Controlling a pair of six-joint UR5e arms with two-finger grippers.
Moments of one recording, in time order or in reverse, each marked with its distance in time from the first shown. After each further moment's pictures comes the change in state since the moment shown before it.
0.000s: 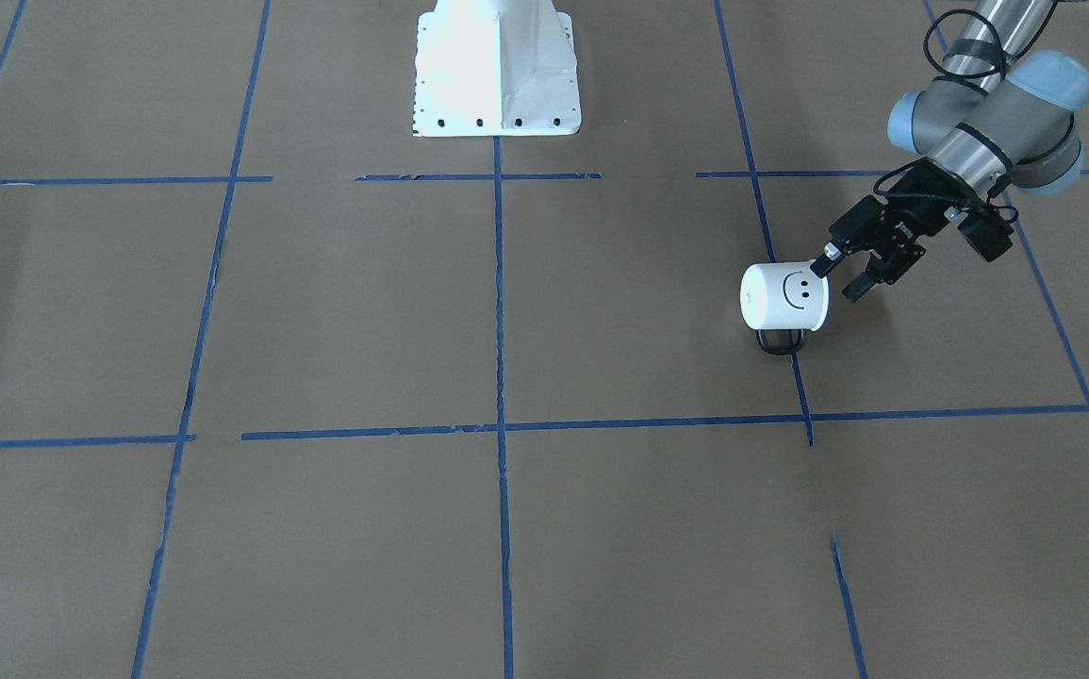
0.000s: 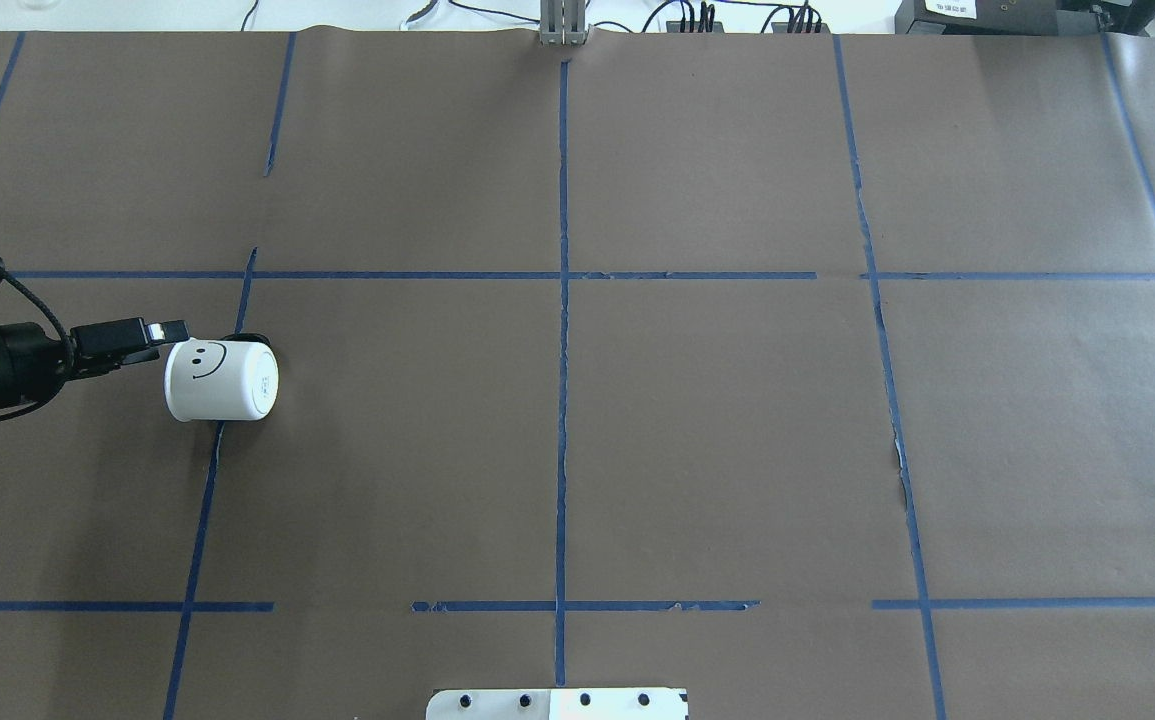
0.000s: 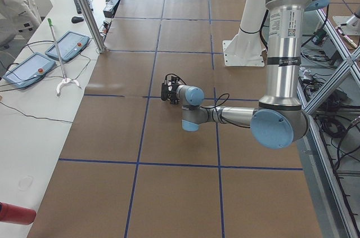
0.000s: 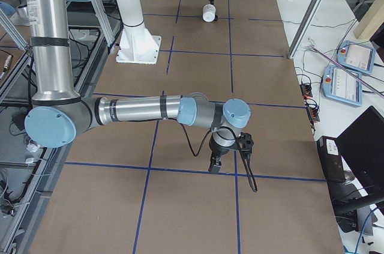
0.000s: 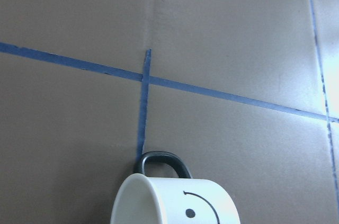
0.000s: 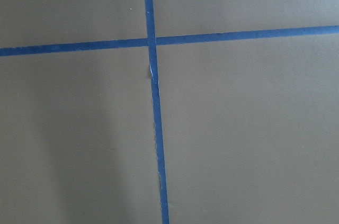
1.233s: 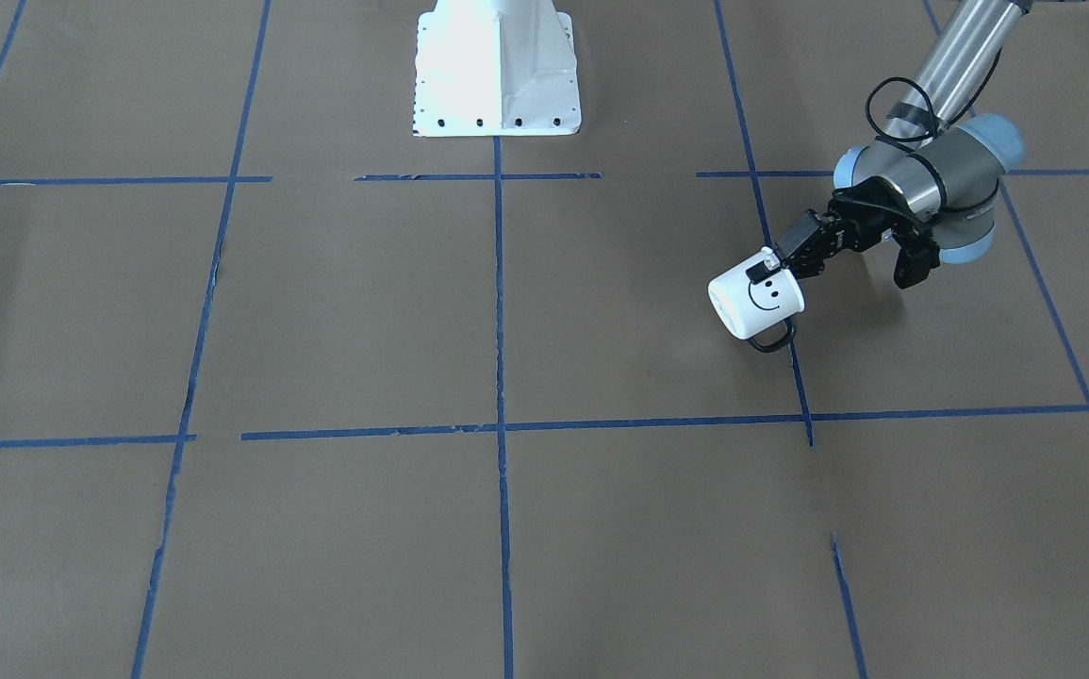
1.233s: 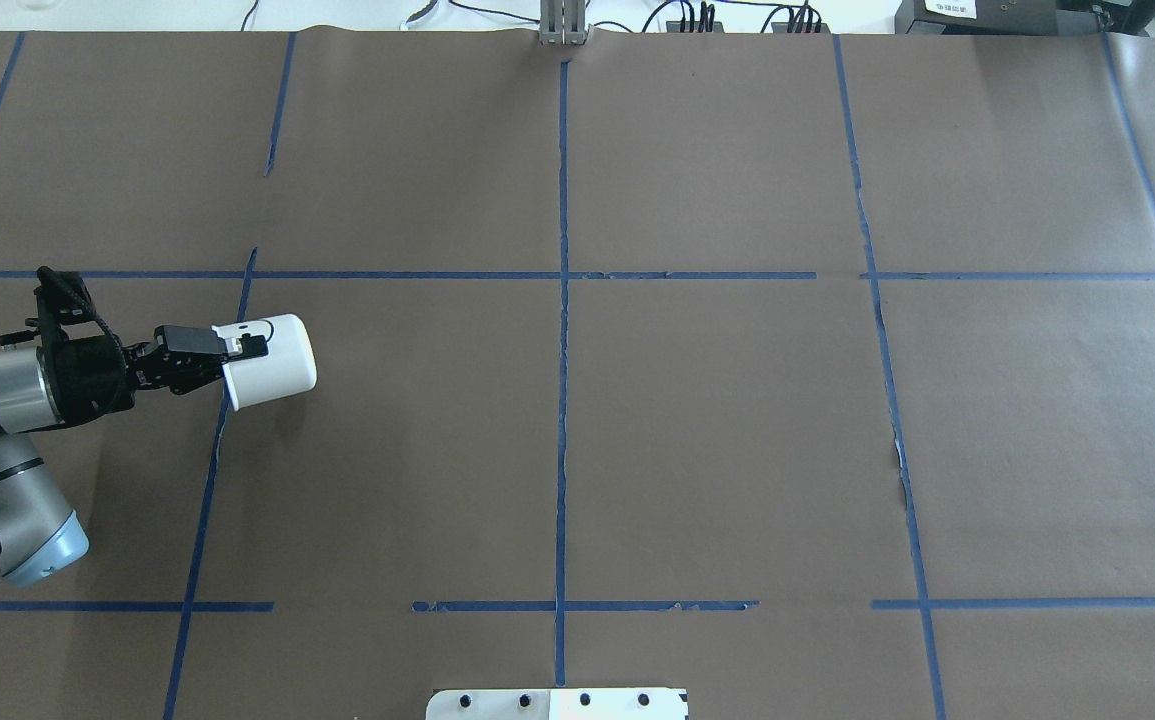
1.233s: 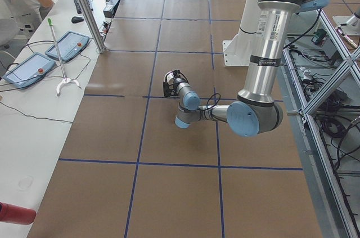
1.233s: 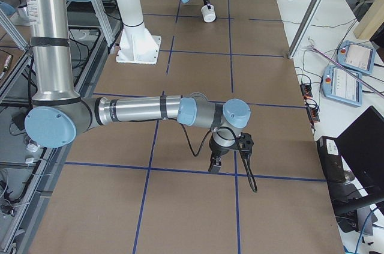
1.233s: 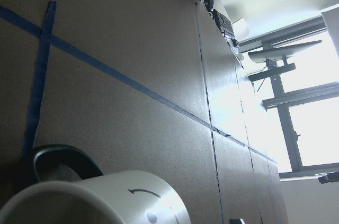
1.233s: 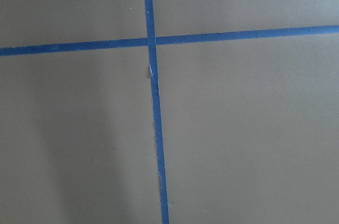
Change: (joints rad) left arm 0.064 -0.193 0.194 -0.352 0.013 -0.321; right arm 0.000 -0.001 0.000 0.000 0.000 0.000
